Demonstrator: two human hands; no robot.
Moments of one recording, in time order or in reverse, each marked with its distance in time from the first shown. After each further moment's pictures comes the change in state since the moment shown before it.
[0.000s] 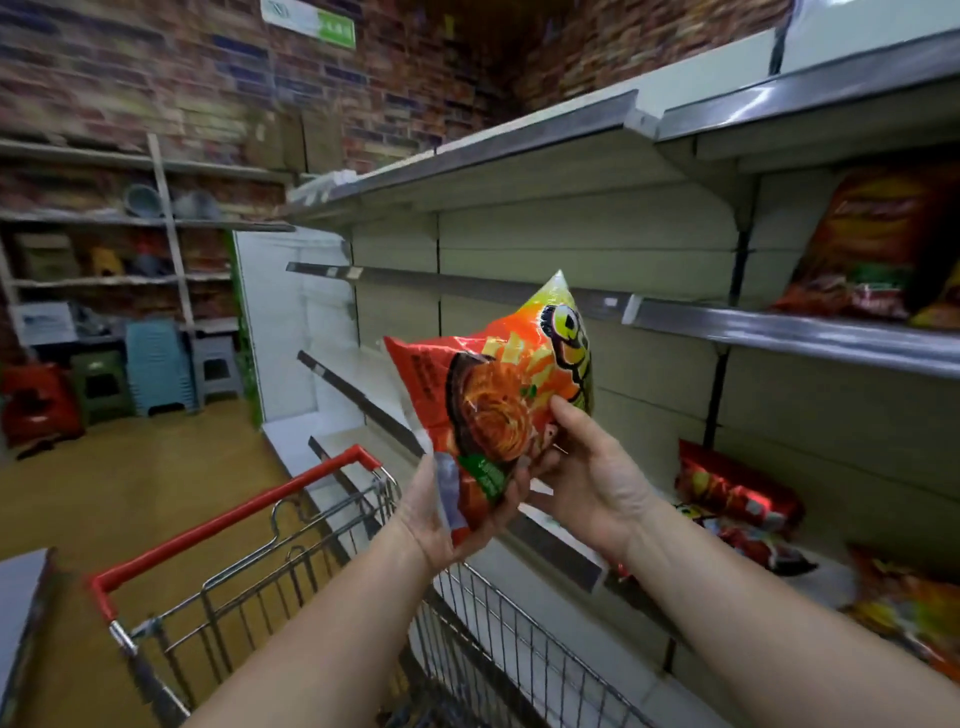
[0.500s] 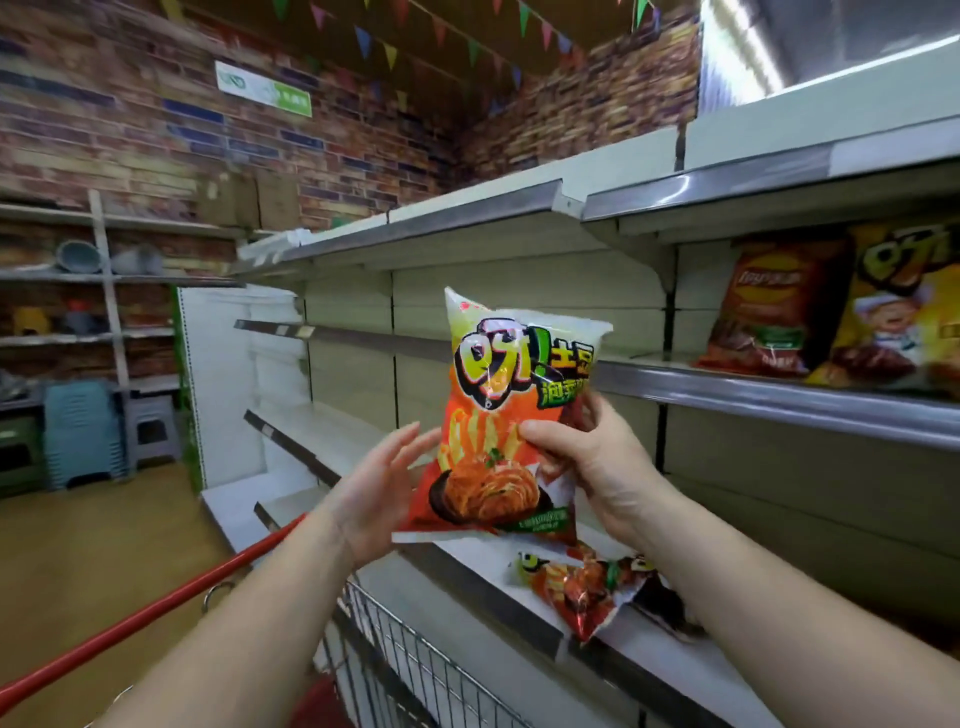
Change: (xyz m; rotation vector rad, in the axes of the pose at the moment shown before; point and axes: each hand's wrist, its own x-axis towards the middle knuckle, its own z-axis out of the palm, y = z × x) left_hand 0.011 0.053 0.040 0.579 0.131 0.227; right_hand -0.004 -0.069 -0.009 -0.346 0.165 -0.471
